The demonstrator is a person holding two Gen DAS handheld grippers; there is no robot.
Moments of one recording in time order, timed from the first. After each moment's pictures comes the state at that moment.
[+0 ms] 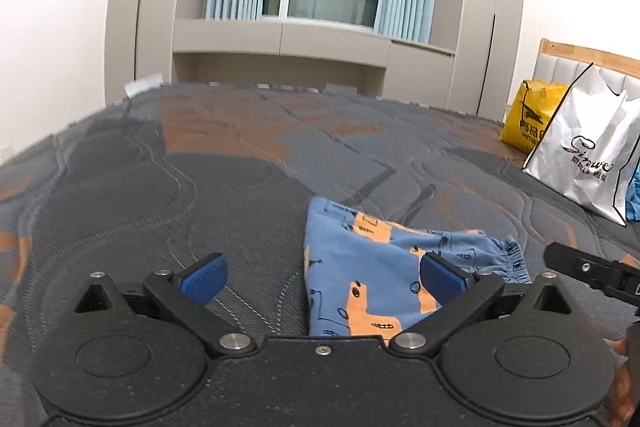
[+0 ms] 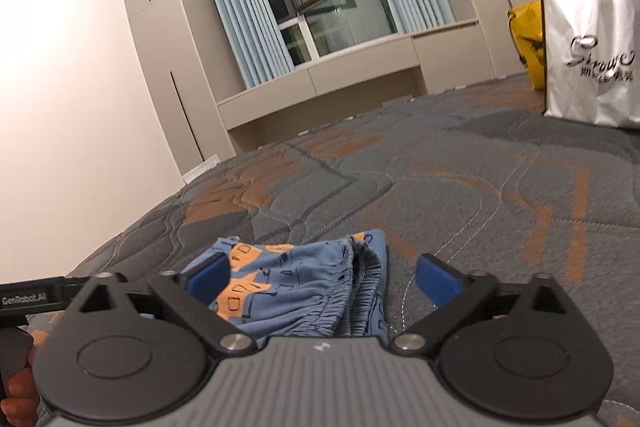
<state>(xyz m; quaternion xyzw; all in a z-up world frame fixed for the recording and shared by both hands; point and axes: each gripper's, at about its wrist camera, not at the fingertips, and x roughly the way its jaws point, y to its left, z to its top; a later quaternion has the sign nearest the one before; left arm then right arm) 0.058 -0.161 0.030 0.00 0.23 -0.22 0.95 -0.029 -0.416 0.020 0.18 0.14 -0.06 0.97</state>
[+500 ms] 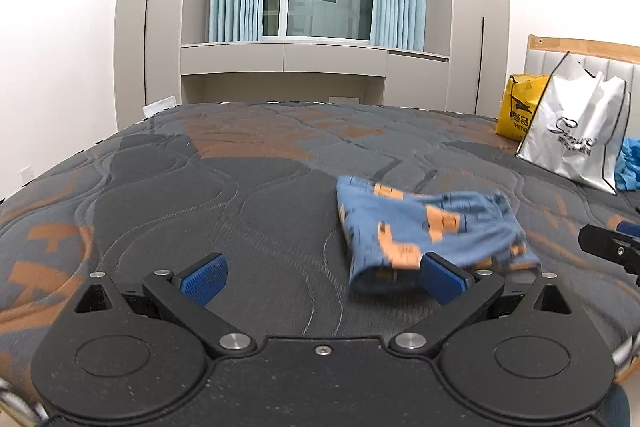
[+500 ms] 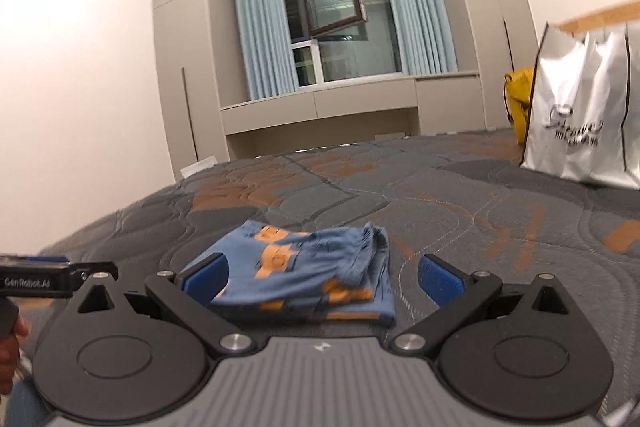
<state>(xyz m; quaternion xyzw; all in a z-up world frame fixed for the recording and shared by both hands) -0.027 -0.088 0.022 0.03 0.20 -0.22 0.95 -0.122 -0.338 0.036 0.08 0.12 -0.09 0.98</state>
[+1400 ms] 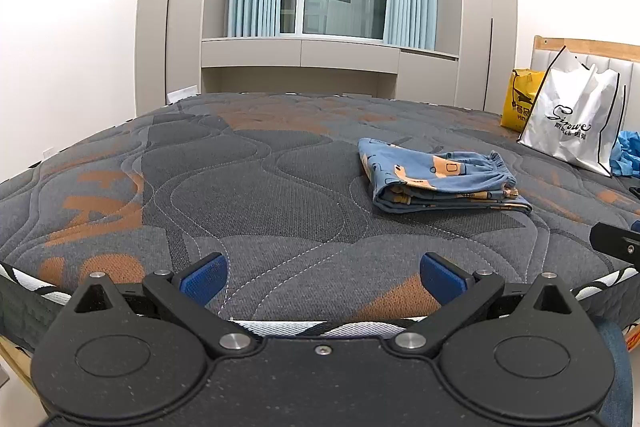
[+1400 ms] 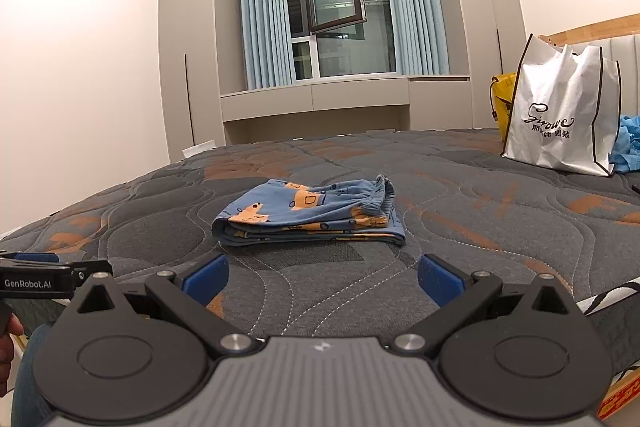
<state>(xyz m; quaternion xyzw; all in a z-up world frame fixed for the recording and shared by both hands) -0.100 -0.028 -0.009 0.02 0.20 -0.21 0.96 -0.196 -0.278 0.011 0.07 0.13 -0.11 0.98</state>
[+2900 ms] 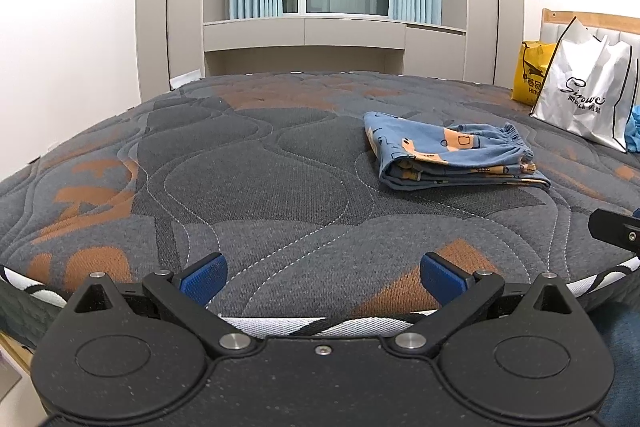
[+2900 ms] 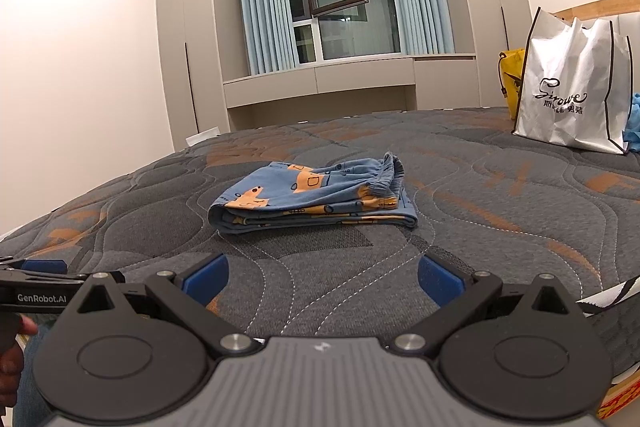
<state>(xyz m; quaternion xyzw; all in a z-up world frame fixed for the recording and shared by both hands) -0.084 -0.052 -0.021 0.05 0.23 -0.19 0.95 -0.171 -0.290 -0.002 0.09 0.15 -0.09 0.98</state>
